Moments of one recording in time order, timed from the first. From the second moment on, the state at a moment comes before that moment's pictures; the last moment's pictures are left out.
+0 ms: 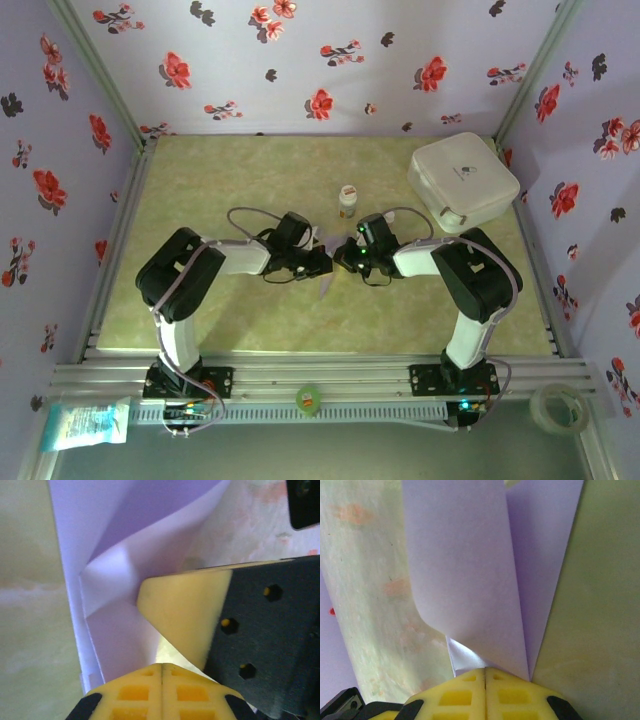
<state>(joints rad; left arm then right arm) -0.72 1.87 0.93 0.04 0.51 -0.82 0.56 1.79 0.75 0.20 -0.42 1.02</state>
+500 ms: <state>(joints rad) -0.73 1.85 0.87 0.07 0.45 -0.77 0.56 1.72 0.79 0.06 -0.38 1.00</state>
